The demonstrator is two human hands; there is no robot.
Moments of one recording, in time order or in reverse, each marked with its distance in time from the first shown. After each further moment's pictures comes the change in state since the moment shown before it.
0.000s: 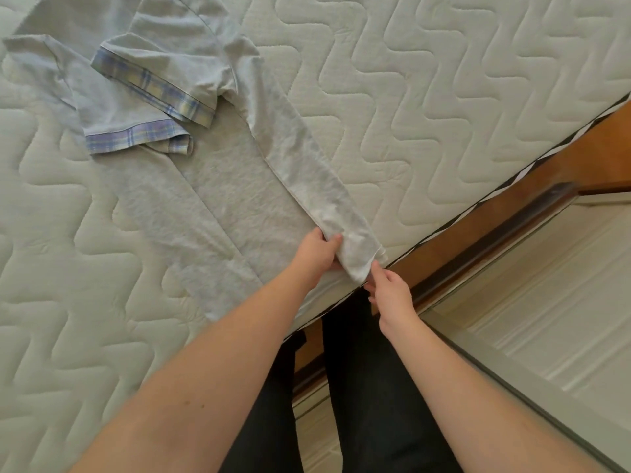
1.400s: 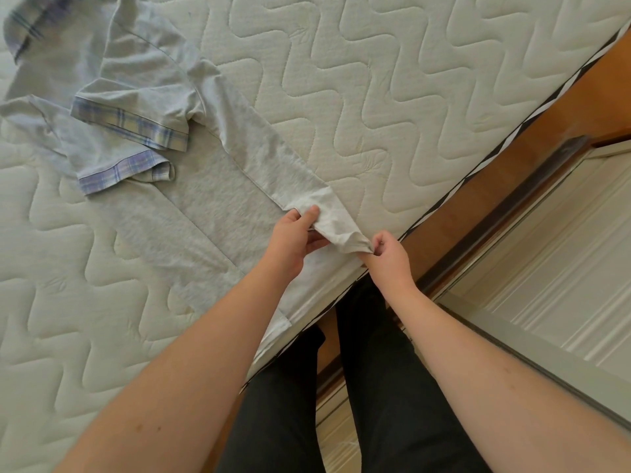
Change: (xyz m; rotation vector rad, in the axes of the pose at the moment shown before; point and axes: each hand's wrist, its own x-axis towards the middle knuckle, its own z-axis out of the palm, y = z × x) left_hand -0.019 0.041 -0.006 -0.182 -0.011 0.058; right_hand 0.027 -0.020 -0.015 -0.192 -0.130 -0.424
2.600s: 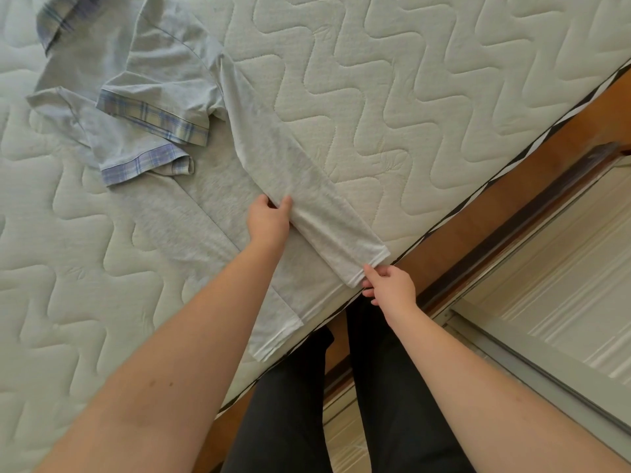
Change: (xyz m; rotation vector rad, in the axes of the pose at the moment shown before) left_hand 0.036 0.020 -0.054 0.450 0.474 0.242; right_hand -0.022 0.014 0.027 0.021 0.040 0.368
